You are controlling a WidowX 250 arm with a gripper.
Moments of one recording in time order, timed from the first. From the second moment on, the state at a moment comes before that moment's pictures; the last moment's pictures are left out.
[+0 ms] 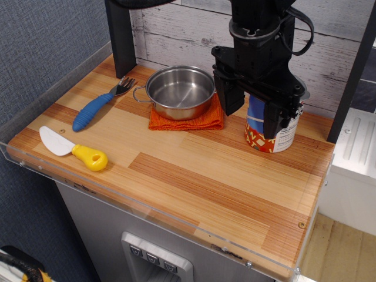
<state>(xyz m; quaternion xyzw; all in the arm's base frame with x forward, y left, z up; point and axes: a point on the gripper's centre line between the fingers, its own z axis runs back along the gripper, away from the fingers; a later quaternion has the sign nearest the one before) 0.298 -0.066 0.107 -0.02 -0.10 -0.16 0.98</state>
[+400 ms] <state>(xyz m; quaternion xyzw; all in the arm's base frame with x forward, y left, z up) 0.295 -0.065 0.099 -0.02 -0.09 -0.16 0.98</state>
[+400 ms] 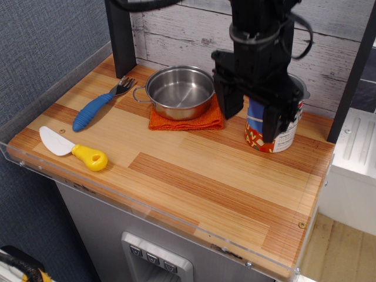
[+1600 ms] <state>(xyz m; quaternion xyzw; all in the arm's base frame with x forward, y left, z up) 0.339 0.050 0.078 0.05 -0.06 -0.34 0.94</state>
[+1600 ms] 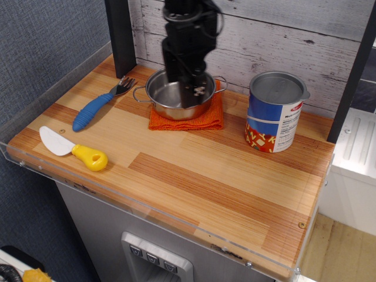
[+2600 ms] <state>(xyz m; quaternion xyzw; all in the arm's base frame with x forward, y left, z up) 0.360 0.059 0.037 0.06 -0.05 -0.36 0.93</state>
